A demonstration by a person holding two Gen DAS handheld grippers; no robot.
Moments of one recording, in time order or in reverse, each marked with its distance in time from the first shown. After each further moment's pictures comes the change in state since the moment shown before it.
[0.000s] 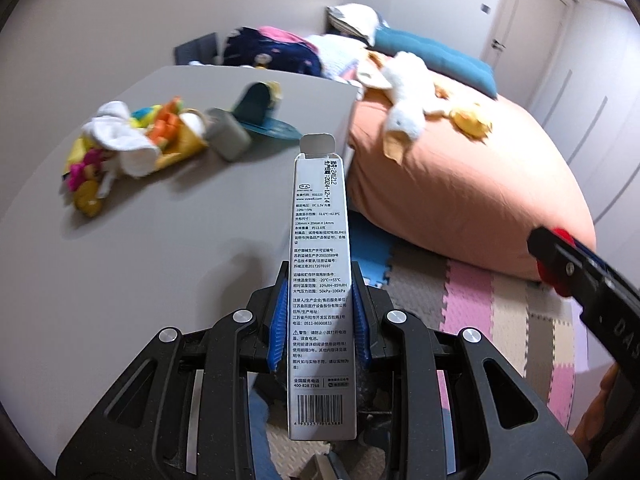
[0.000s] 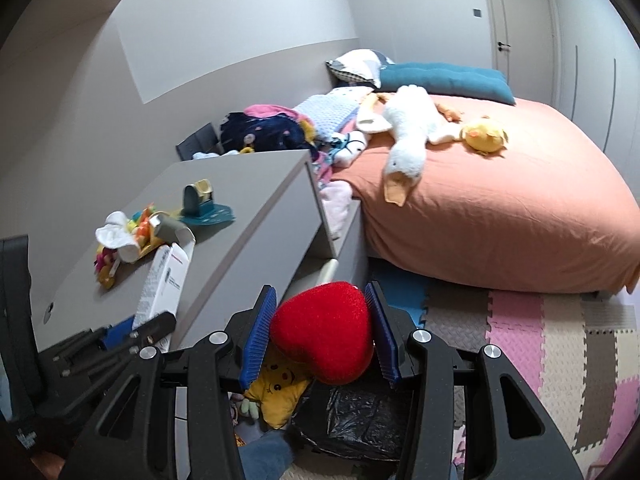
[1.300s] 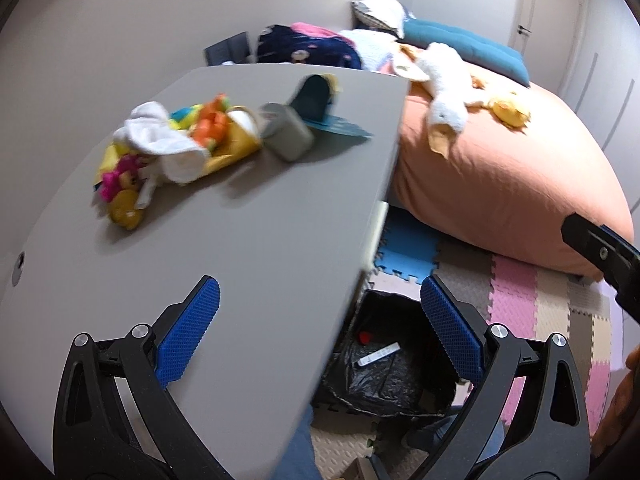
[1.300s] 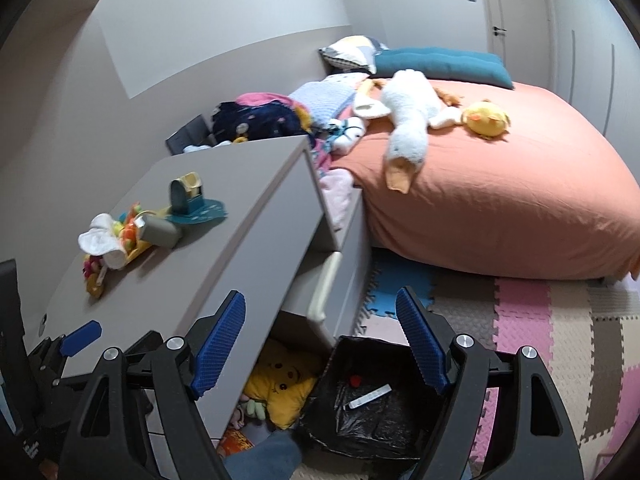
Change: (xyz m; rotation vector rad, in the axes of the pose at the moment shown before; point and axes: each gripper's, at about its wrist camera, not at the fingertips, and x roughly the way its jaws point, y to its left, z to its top) left arm 0.014 0.045 0.010 0.006 0.003 0.169; right arm 0.042 0.018 0.007 0.025 0.046 0.007
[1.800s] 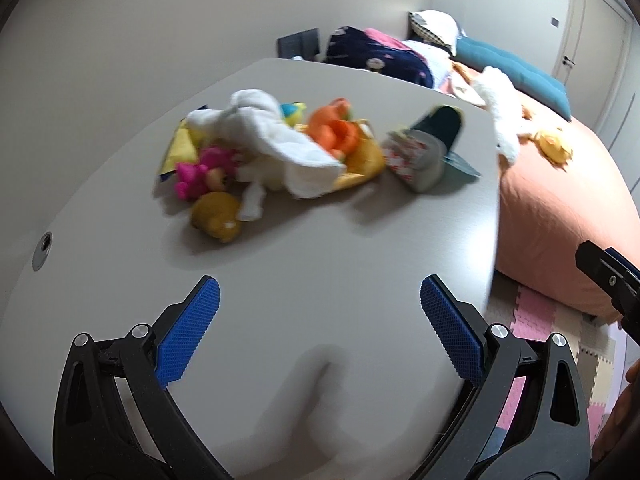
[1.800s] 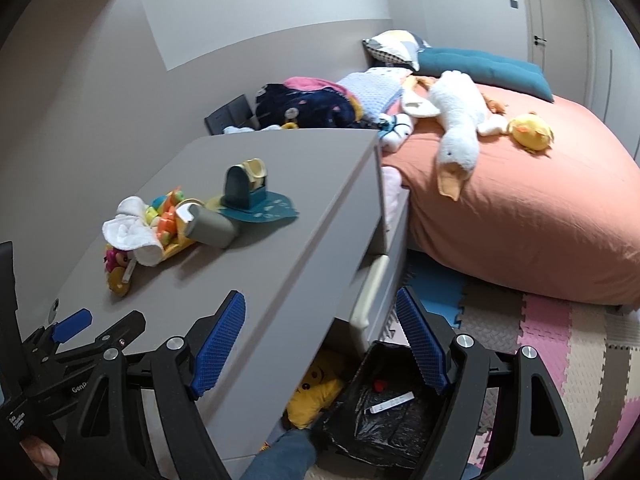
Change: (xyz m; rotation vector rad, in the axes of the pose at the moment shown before) left arm 0.007 0.091 0.015 -0.127 -0.003 0.080; right arm 0.036 0.073 0.017 -0.089 0.039 0.077
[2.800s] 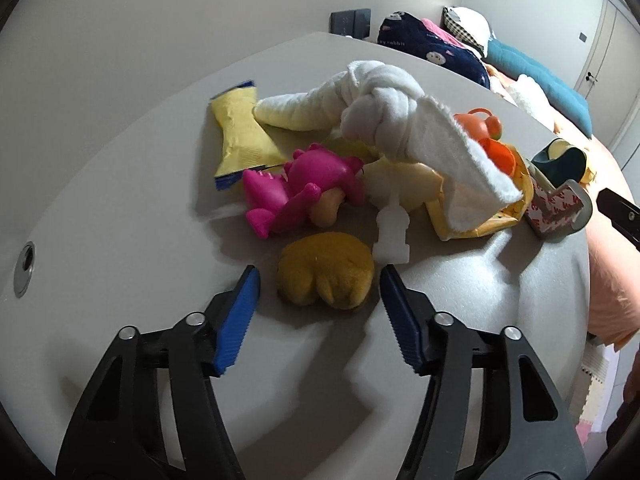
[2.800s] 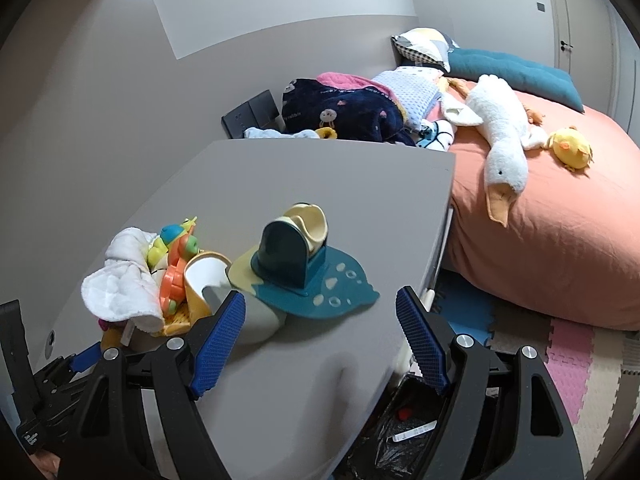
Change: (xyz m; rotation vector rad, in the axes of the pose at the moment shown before) left arm 0.073 0.087 0.034 -0.067 0.061 -0.004; right arm 0.091 0.054 0.062 -0.031 0.011 0.049
